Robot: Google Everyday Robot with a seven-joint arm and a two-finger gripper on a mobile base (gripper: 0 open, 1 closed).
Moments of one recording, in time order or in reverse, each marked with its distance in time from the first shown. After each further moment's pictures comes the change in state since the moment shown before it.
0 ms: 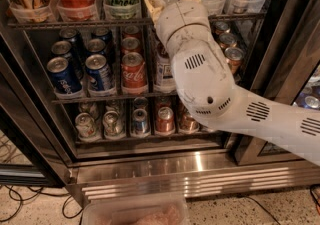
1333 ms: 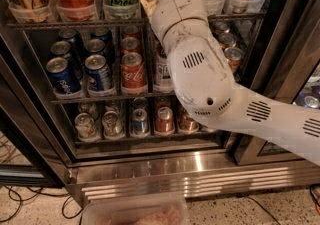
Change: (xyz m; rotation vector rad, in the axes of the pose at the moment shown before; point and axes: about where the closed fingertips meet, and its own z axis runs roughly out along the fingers) arm 0.032 -0.005 -0.004 0.009 0.064 -0.021
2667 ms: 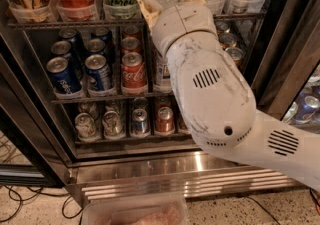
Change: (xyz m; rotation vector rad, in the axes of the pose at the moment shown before) arm 0.018 -0.006 -0.047 0.015 -0.054 -0.006
